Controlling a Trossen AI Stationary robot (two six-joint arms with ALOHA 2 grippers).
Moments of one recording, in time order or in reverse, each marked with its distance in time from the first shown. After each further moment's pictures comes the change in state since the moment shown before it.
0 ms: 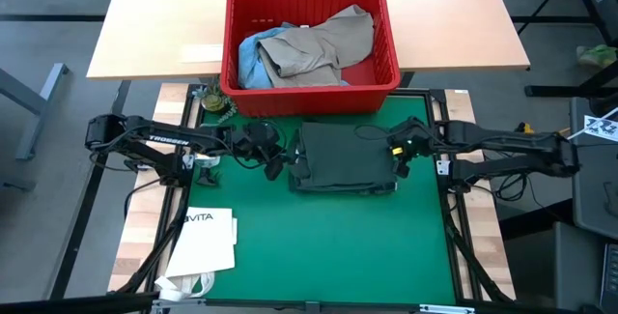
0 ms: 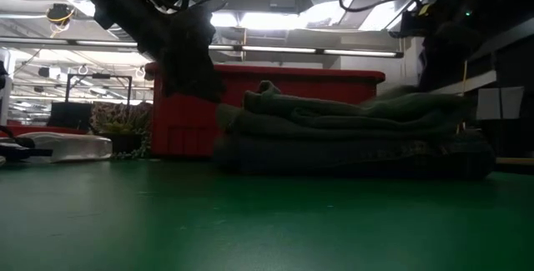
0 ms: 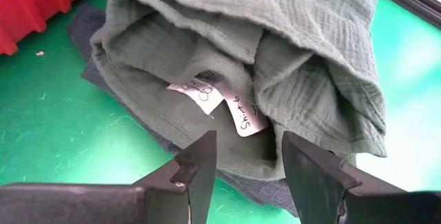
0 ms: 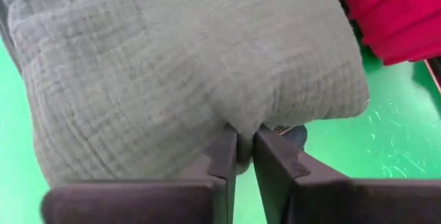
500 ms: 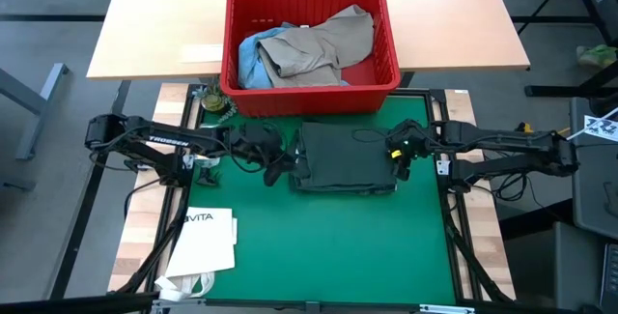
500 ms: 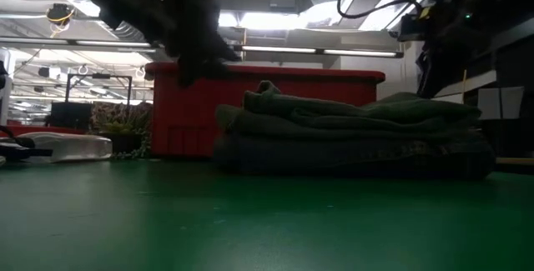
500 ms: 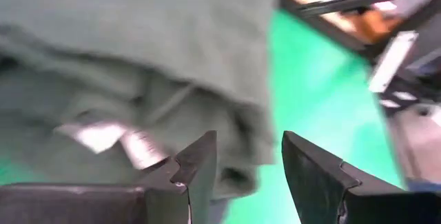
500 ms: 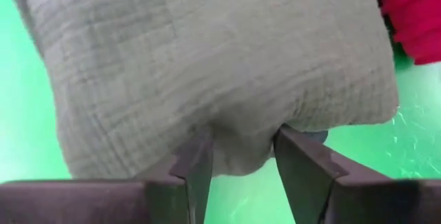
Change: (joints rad) left arm -0.029 0.000 0.000 0.156 0.199 0.002; right arm 0.000 0.028 -0.001 -0.008 -0.063 -0.042
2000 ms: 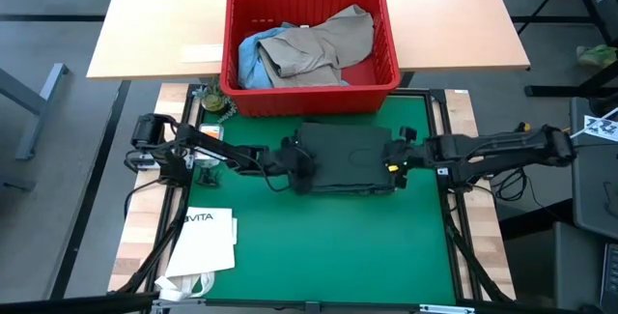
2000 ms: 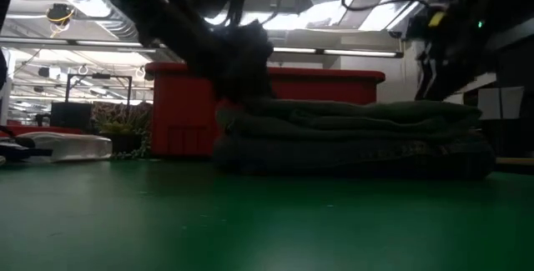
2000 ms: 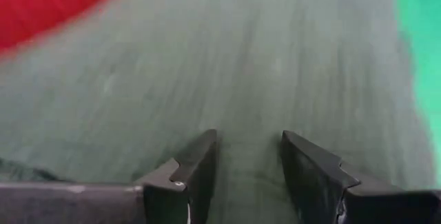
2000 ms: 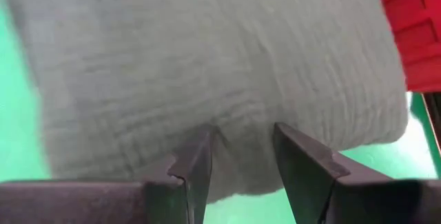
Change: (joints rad) left arm -0.144 0.421 0.186 0.147 -0.517 0.222; right arm 0.199 0.020 -0.088 0.104 0.225 0.041
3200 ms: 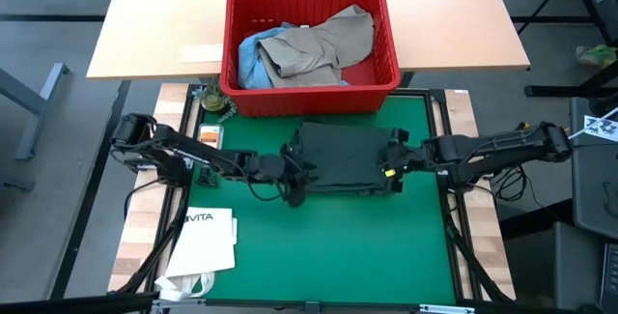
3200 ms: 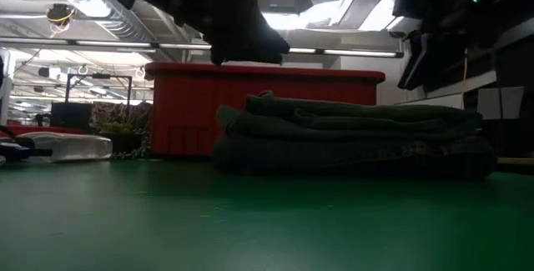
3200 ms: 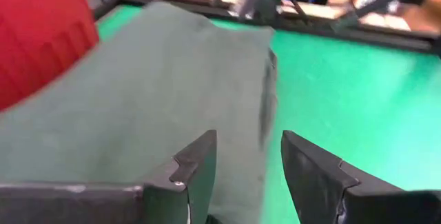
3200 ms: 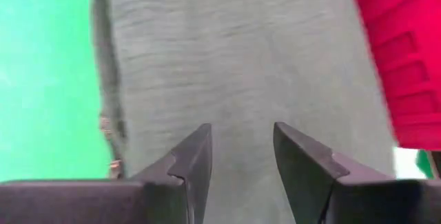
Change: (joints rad) left arm -0.117 -0.156 0.000 0.005 0.035 -0.023; right arm 0.091 0.049 0.104 0.028 -0.014 -0.031
